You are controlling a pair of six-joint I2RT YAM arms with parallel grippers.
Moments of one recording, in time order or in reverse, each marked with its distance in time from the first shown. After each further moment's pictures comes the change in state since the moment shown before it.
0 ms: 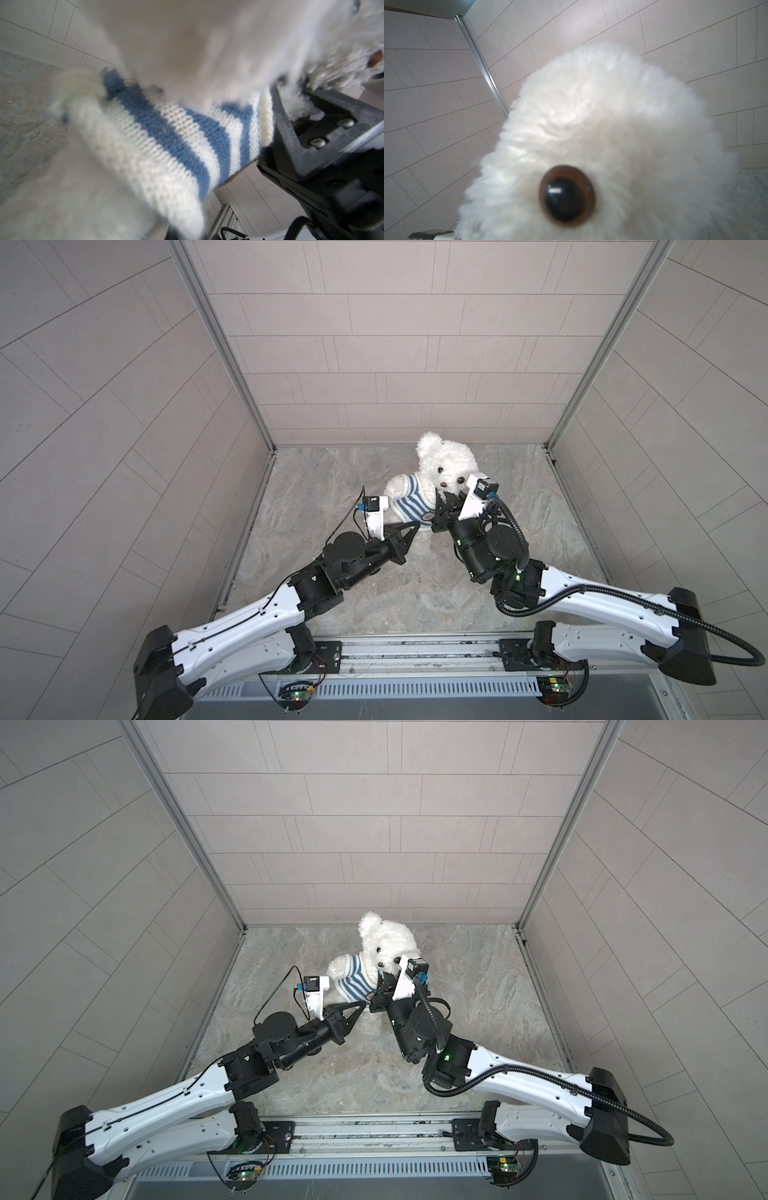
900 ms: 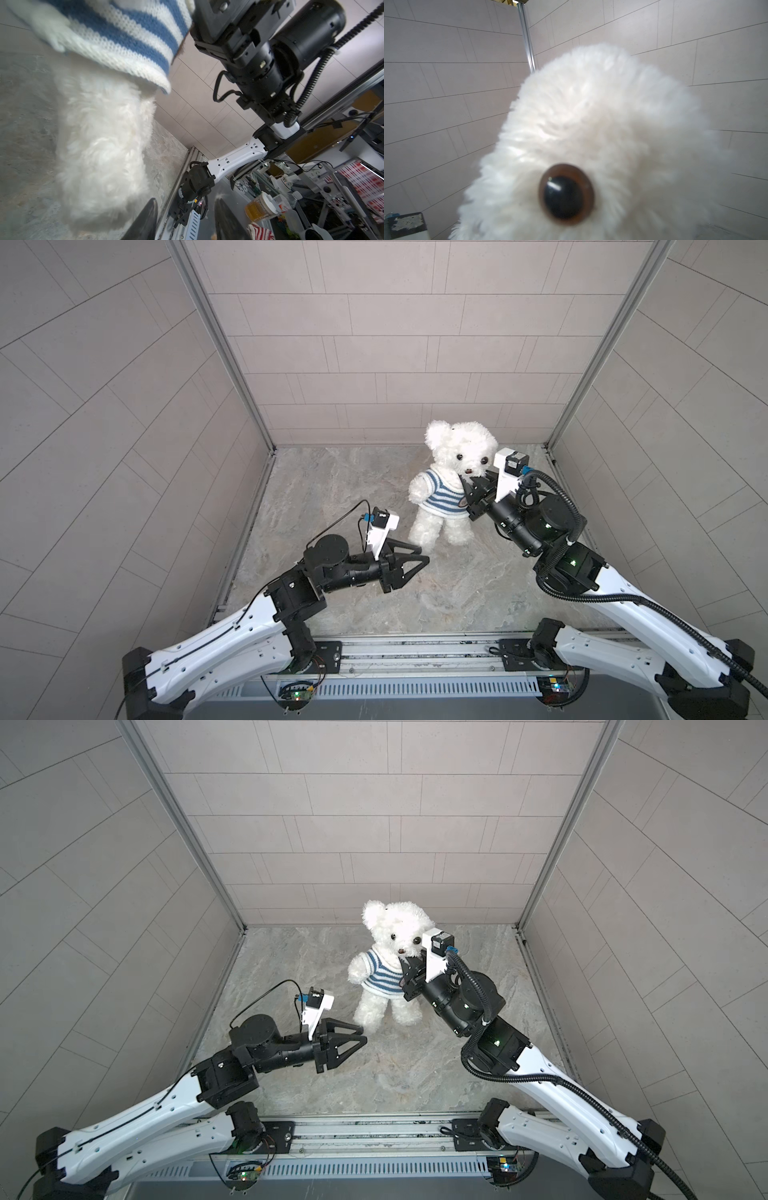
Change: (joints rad) left arm 0.002 -0.137 0.041 -0.192 0.458 0.125; right arm -0.371 -0.193 0.107 -0.345 -0.694 -0.074
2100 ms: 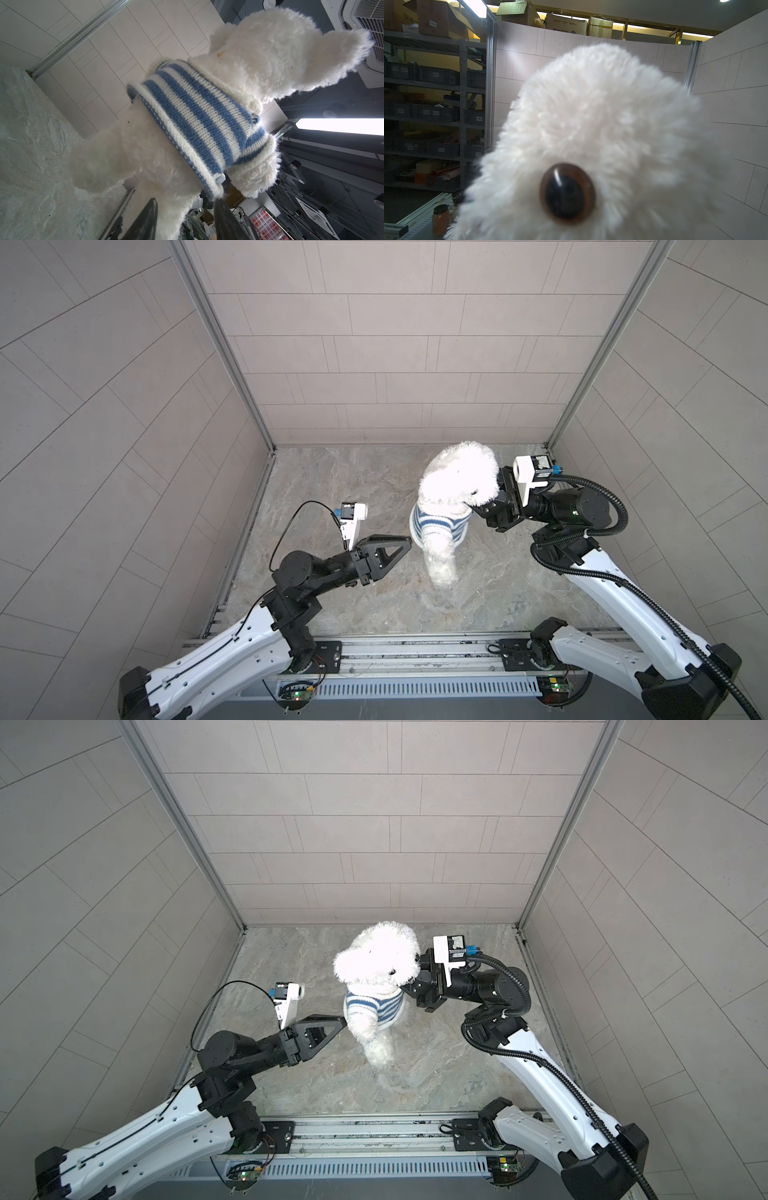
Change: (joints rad) left arm 0.087 -0.103 -0.171 0.494 0.035 -0.472; right arm -0.265 0.095 0.000 0.561 -1.062 0.266
